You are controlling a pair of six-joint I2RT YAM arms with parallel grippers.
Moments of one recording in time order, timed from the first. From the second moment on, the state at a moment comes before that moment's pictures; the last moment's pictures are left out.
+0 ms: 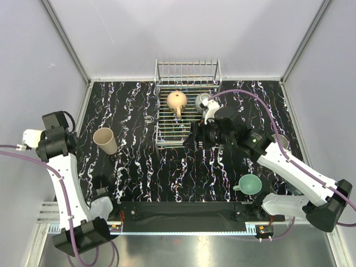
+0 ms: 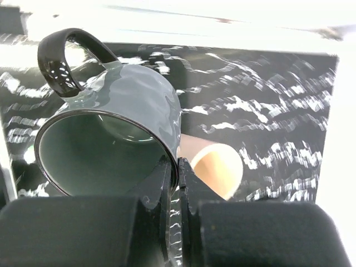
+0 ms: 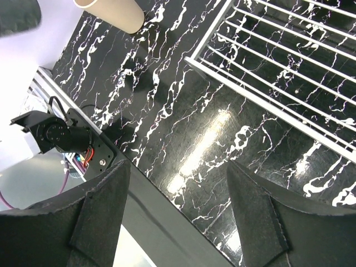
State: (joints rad) left arm 0.41 0.96 1.19 -1.15 -0.39 -1.14; right arm 0.82 1.16 1.17 -0.54 -0.14 0.46
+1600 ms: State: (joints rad) left arm -1.32 1.43 1.17 -0.99 -0.20 -0.49; right arm 0.55 1.00 1.09 -0.94 0.02 0.63
